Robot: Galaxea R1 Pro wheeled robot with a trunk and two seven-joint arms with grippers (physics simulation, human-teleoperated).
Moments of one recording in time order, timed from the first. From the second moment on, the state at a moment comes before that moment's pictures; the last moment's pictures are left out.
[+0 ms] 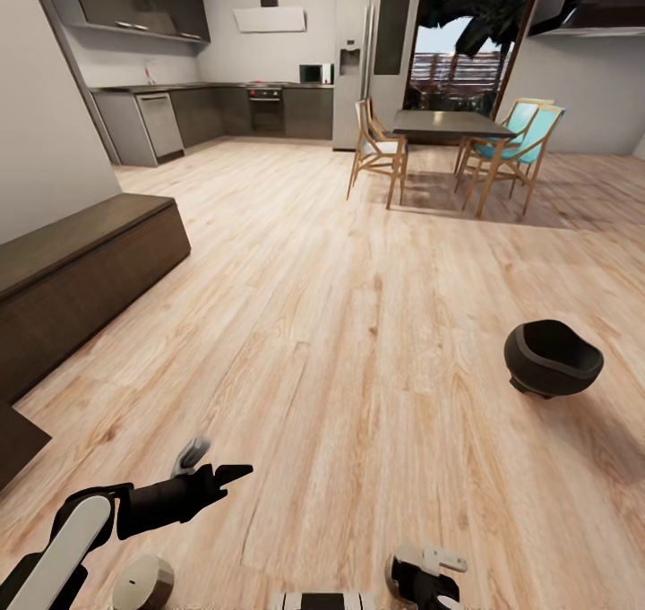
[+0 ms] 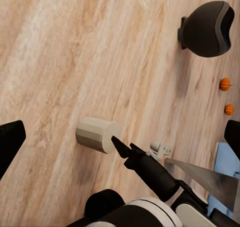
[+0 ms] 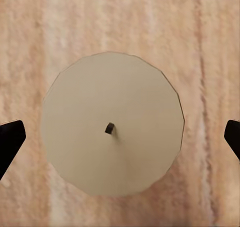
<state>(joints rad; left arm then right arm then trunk) -0.20 0.27 -0.06 -1.50 1.22 1.00 0.02 -0.43 0.07 0.25 -0.25 -0.45 -0.13 -0.21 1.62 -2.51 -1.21</state>
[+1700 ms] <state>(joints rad) -0.20 0.27 -0.06 -1.50 1.22 1.00 0.02 -0.43 0.07 0.25 -0.25 -0.45 -0.17 -0.14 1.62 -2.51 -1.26</state>
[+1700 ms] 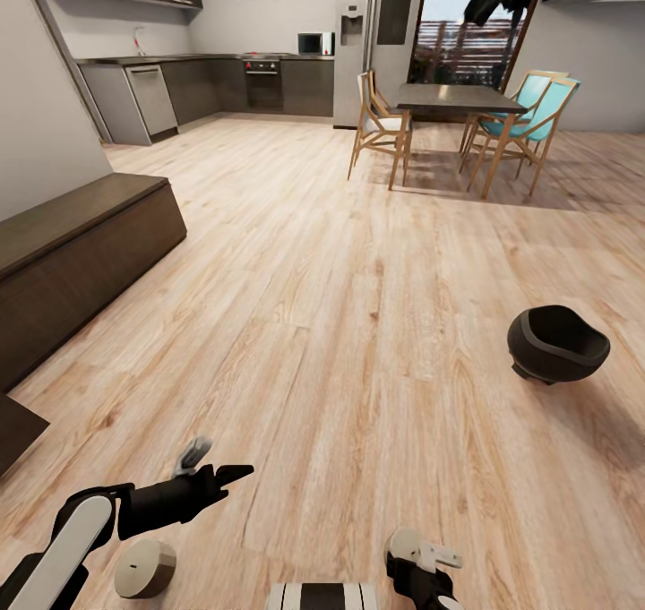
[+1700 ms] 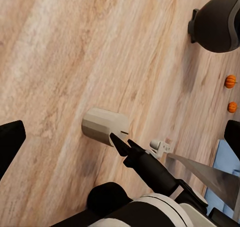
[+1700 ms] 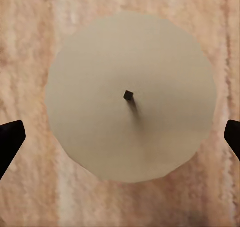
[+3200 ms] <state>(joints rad) -0.20 0.27 -0.06 -1.50 1.22 1.00 0.02 -0.43 0.07 0.25 -0.25 -0.45 -0.17 -0.14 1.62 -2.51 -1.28</state>
